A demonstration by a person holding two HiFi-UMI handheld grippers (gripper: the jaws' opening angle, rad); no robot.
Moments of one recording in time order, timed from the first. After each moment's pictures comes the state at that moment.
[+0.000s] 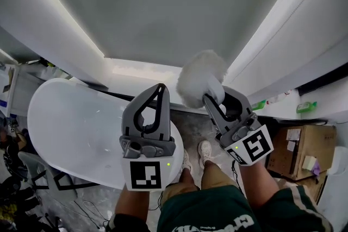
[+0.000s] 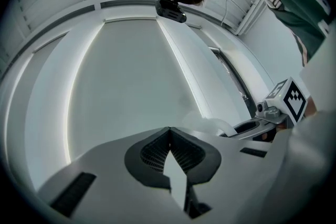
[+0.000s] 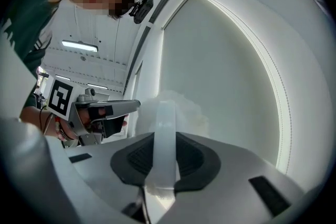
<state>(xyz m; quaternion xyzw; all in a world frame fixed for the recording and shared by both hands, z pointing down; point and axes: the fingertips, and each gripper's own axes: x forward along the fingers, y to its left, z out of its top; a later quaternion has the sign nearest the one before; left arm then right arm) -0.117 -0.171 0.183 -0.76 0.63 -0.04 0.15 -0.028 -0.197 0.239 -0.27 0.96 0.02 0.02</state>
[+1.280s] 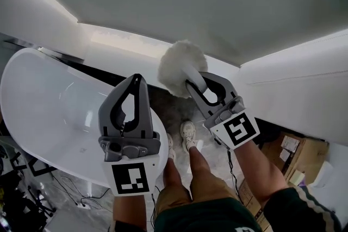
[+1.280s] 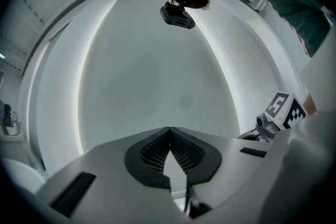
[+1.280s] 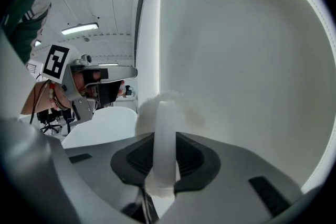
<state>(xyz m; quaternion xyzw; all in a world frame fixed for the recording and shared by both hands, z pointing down) -0.183 -0.261 0.376 -0.70 0.71 -0.08 0.05 -0.095 -0.300 0.488 -0.18 0.97 -0.05 -0.16</state>
